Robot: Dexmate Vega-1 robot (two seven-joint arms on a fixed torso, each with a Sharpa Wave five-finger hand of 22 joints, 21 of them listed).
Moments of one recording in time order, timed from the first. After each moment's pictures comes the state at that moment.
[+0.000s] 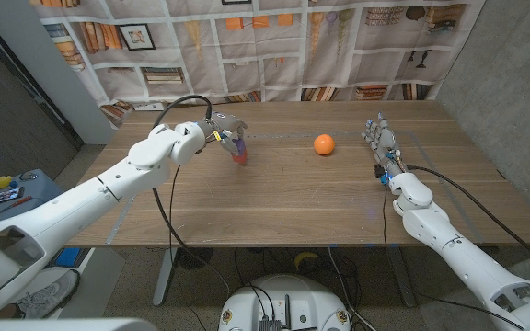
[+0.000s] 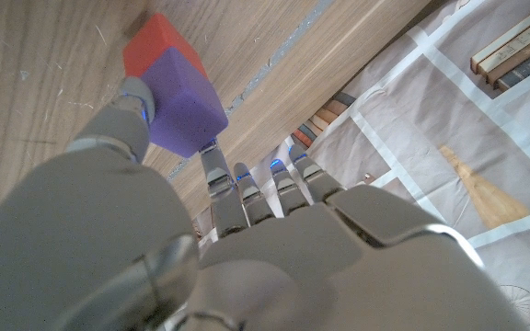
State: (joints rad) left arm 0.60 0.87 0.68 -1.86 0.87 0.19 -0.32; left_hand 0.83 -0.11 0.54 -0.17 0.19 0.82 -0.10 0.36 0.18 0.25 -0.21 0.21 0.17 0.15 -0.04 0.19 0.17 0.16 -0.01 0.21 0.17; right arm -0.89 -0.51 -0.33 -1.27 0.62 0.39 -0.04; right_hand 0.20 0.14 0.18 0.11 0.28 0.14 0.03 0.18 0.17 0.12 0.04 0.19 0.18 -0.01 -0.01 0.20 0.29 0.18 -0.03 0.19 0.16
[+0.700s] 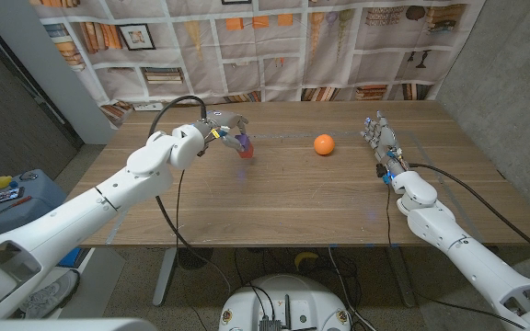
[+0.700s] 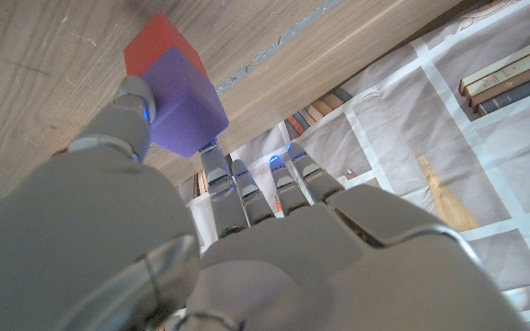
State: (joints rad) left arm 0.70 0.86 0.61 -1.95 0.76 0.31 -0.23; left_hand 0.83 -0.10 0.52 -0.17 0.18 0.82 -0.10 0.36 0.18 0.29 -0.21 0.21 0.17 0.18 -0.04 0.19 0.17 0.17 -0.02 0.21 0.17; right arm -0.90 -0.54 -0.33 -1.31 0.62 0.37 -0.02; right_hand 0.19 0.15 0.19 0.12 0.28 0.14 0.03 0.18 0.17 0.12 0.04 0.19 0.18 -0.01 -0.01 0.20 0.29 0.18 -0.03 0.19 0.16
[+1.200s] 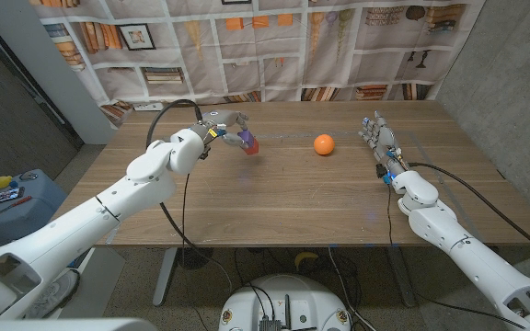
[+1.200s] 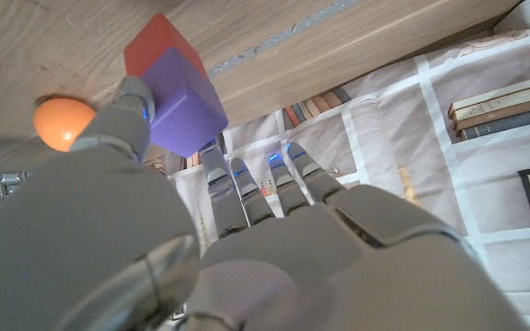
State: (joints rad) left arm 0.75 0.84 0.58 -1.98 0.63 0.38 -0.11; left_hand 0.83 -0.10 0.51 -0.17 0.18 0.82 -0.10 0.36 0.18 0.31 -0.21 0.21 0.17 0.20 -0.04 0.19 0.17 0.18 -0.03 0.21 0.17; right arm -0.90 -0.55 -0.33 -1.32 0.62 0.36 -0.01; right_hand 0.19 0.15 0.19 0.12 0.28 0.14 0.03 0.18 0.17 0.12 0.04 0.19 0.18 -0.01 -0.01 0.20 0.29 0.18 -0.03 0.19 0.16
